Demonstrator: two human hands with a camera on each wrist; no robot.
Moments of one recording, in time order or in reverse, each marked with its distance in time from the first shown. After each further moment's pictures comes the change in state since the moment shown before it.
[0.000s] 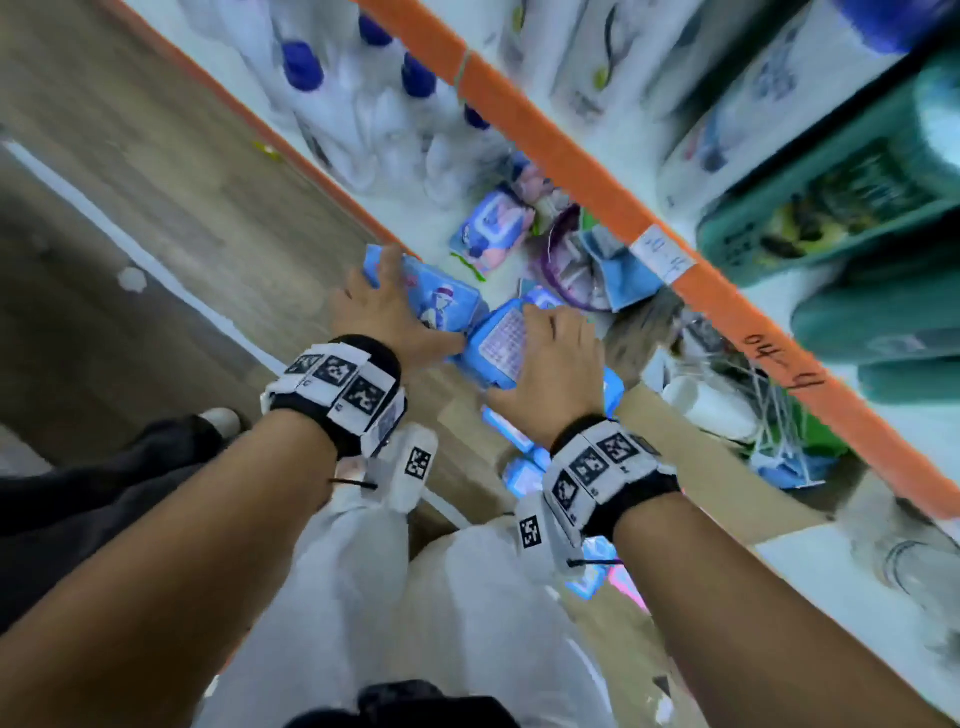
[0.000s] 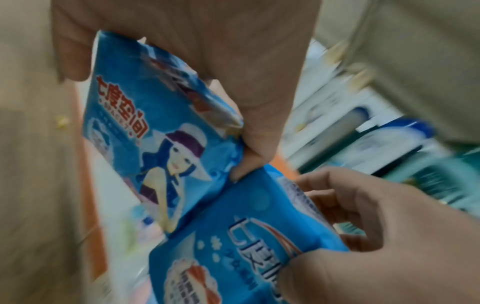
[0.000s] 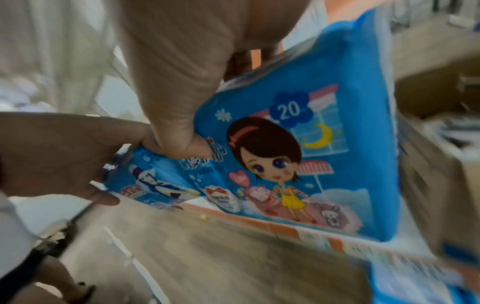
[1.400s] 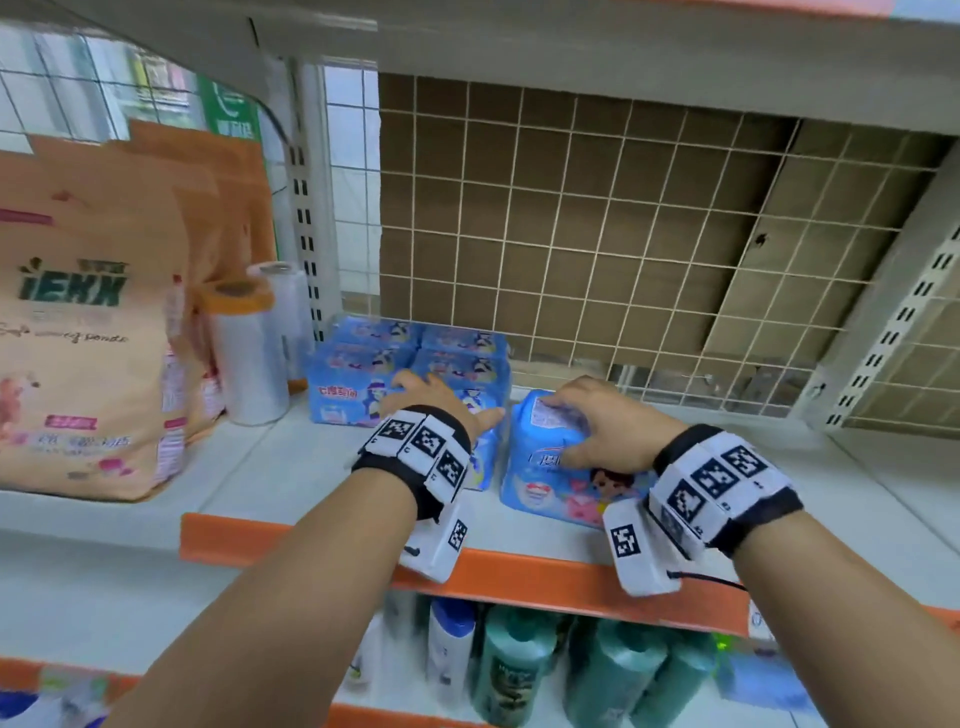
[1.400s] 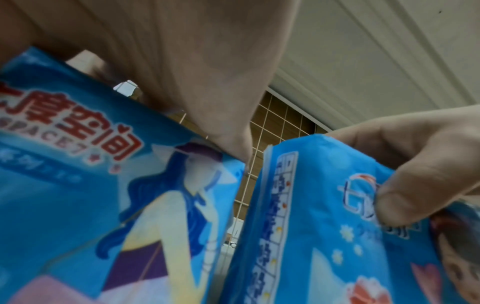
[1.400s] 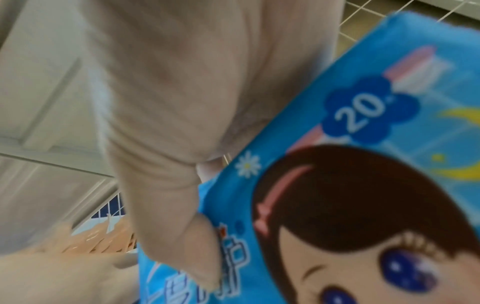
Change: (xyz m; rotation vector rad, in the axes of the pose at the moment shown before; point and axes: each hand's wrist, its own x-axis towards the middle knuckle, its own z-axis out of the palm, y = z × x) left_hand -0.059 0.469 -0.245 0.513 0.227 0.588; right_hand 0.001 0.054 -0.513 -0.163 0.296 0.161
